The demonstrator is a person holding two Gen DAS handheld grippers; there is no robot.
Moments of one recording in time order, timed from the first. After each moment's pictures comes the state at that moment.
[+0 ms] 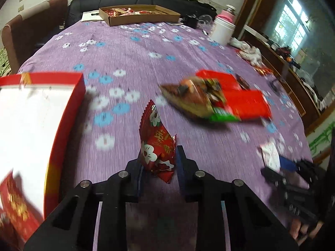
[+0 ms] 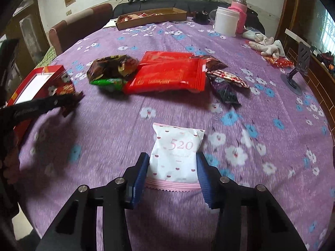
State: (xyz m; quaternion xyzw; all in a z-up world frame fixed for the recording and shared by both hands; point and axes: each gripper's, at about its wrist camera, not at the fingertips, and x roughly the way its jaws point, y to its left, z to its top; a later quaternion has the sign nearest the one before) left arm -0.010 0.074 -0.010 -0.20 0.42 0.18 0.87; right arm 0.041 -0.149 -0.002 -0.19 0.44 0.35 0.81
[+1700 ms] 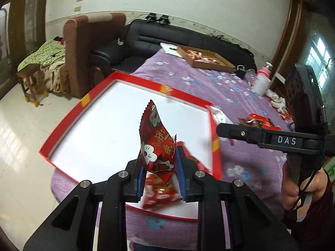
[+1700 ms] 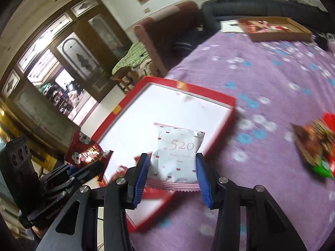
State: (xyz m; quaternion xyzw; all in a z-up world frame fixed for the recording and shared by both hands) left arm -0.213 0.151 0.043 -0.23 0.31 0.33 0.86; right arm -0.075 0.073 0.055 -0.12 0.45 0.61 0.64
